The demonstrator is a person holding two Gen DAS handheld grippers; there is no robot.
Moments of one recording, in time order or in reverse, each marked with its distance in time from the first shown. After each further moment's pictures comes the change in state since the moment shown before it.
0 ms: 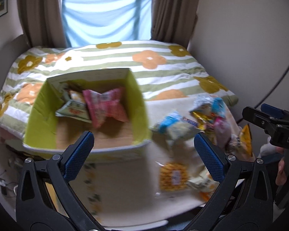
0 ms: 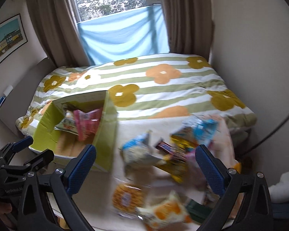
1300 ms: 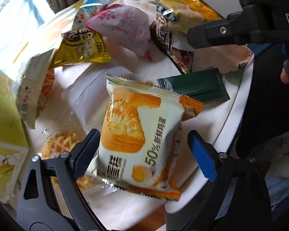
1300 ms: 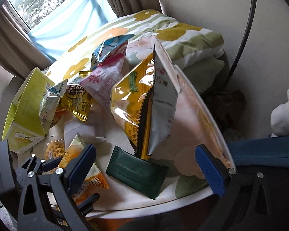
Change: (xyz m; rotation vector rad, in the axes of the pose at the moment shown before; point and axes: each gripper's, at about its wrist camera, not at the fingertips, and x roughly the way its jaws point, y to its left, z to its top) left arm 0.147 -0.197 -0.156 0.633 0.352 -0.234; right arm 0.064 -0.178 -0.152 0.339 0.203 -0.044
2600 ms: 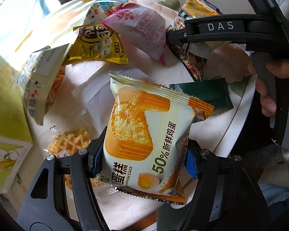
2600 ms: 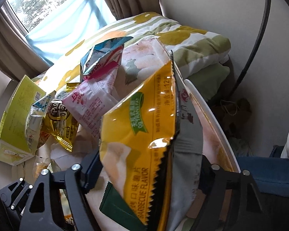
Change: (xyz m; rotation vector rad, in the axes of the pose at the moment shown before) left arm 0.006 0.007 0.009 -0.081 0.021 -0.009; right arm 0.046 0.002 0.034 -0.004 -0.040 -0.005
